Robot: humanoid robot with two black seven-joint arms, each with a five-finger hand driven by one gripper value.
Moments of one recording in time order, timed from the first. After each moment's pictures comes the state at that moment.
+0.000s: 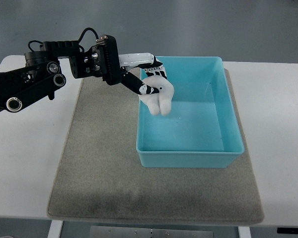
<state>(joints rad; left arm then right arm) -1.10 0.43 -0.39 -1.08 1.22 -0.34 -0.24 0.01 0.00 0.06 0.15 -0.12 0.16 0.19</state>
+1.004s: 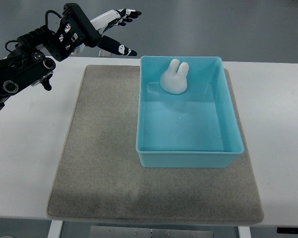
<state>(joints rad) -1.12 0.43 -0.40 -0.88 0.94 -0.03 -0.24 0.01 0.00 0.06 0.15 -0.12 0.16 0.19</state>
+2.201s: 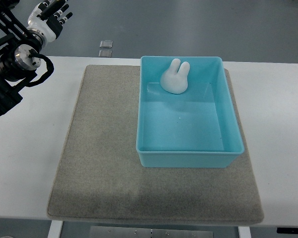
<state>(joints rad) -1.12 0.37 -0.45 -0.62 -0.44 0.10 -0.22 0.01 0.00 0.06 0.15 -0.12 0.16 0.19</state>
